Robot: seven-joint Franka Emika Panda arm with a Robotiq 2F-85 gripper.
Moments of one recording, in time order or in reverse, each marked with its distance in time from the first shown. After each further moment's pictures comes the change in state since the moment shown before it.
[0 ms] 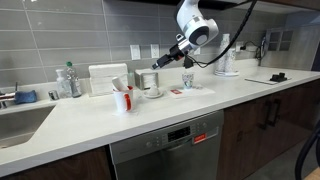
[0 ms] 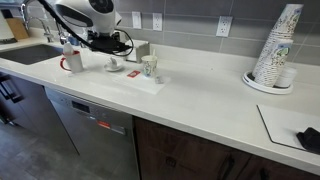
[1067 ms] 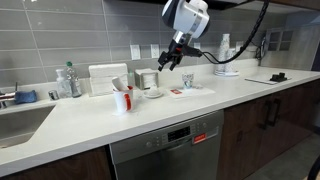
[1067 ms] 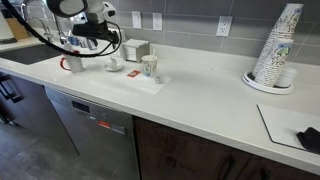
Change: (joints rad) arm 0.142 -0.085 -0.101 -0.071 -0.874 0.135 1.105
